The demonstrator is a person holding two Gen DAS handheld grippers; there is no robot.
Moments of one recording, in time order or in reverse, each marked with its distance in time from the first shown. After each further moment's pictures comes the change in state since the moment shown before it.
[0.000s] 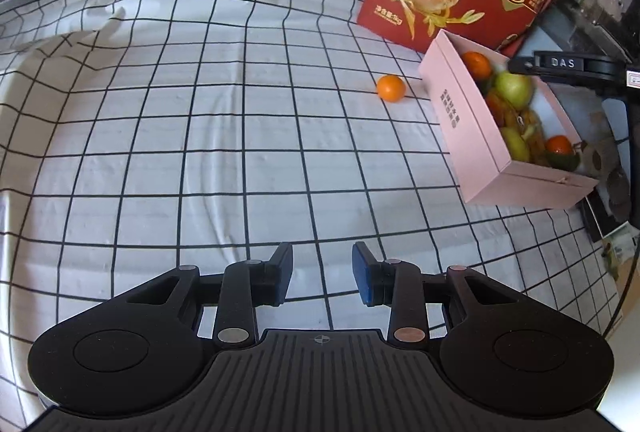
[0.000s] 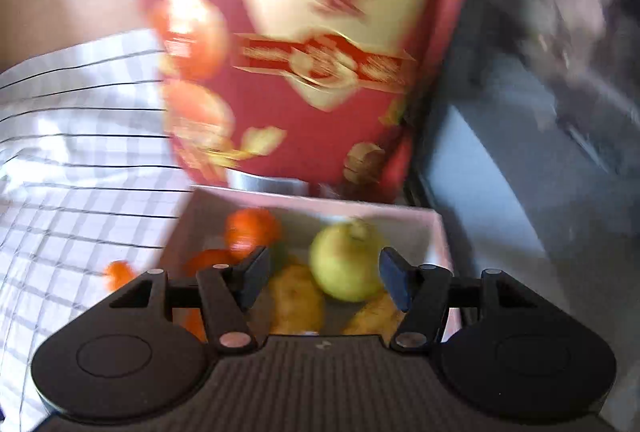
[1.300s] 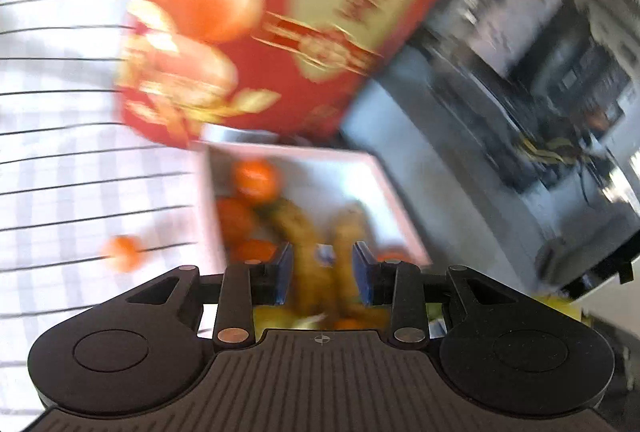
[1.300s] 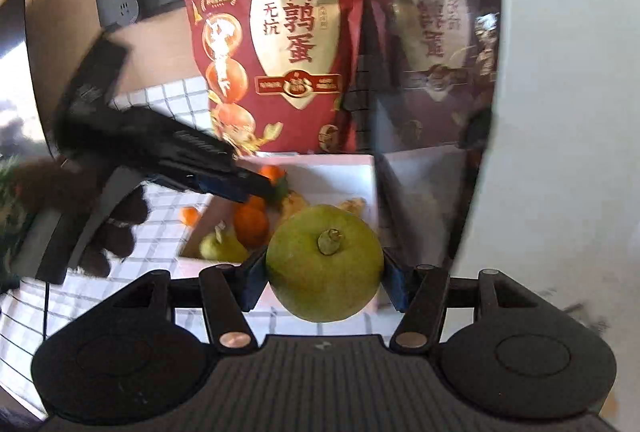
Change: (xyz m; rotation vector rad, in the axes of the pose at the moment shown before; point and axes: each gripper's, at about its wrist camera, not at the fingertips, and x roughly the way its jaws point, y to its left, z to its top) left arm 0.056 -0.126 0.123 0.102 -0.079 -0.363; right arm -0.157 -0.078 -0.098 0.172 -0.128 0.084
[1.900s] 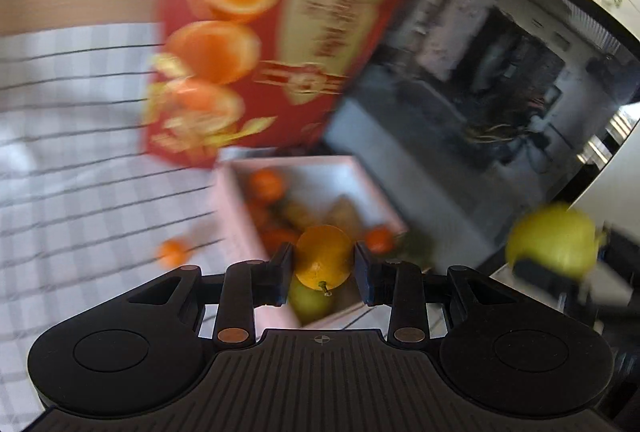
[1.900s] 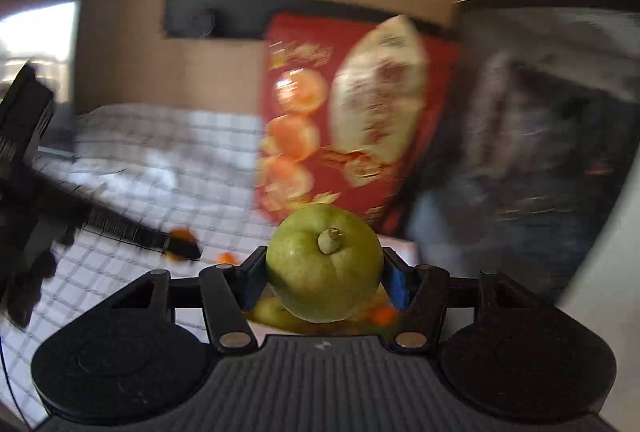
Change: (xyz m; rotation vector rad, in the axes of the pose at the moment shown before) left arm -0.070 -0.002 0.007 0.157 0.013 -0.100; right arm -0.054 0.093 0.033 -0.232 -0.112 -0.155
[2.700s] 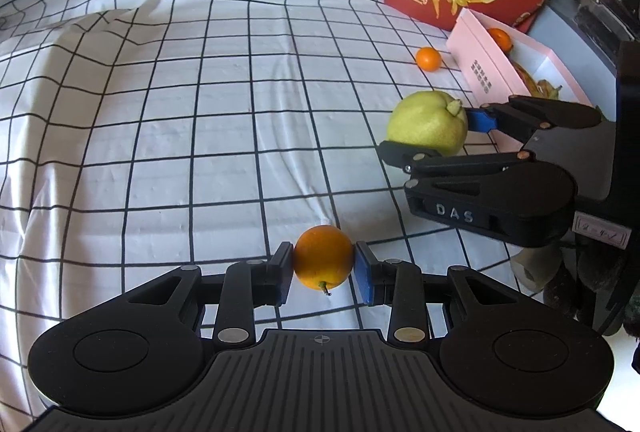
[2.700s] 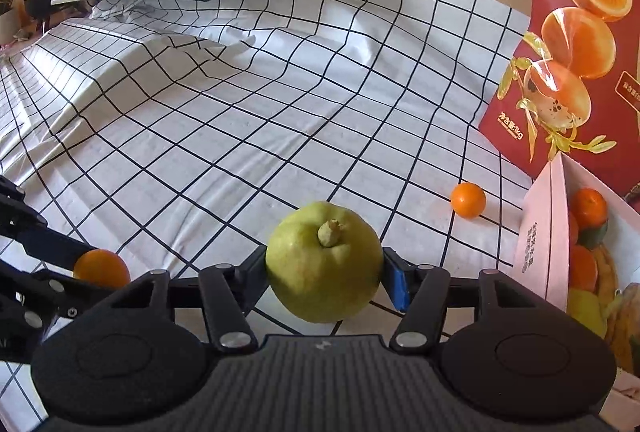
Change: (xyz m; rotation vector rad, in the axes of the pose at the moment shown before) left arm -0.078 0.096 -0.178 -0.227 0.138 0.467; right arm 0.164 0.206 -0.068 -0.277 0.226 0.385
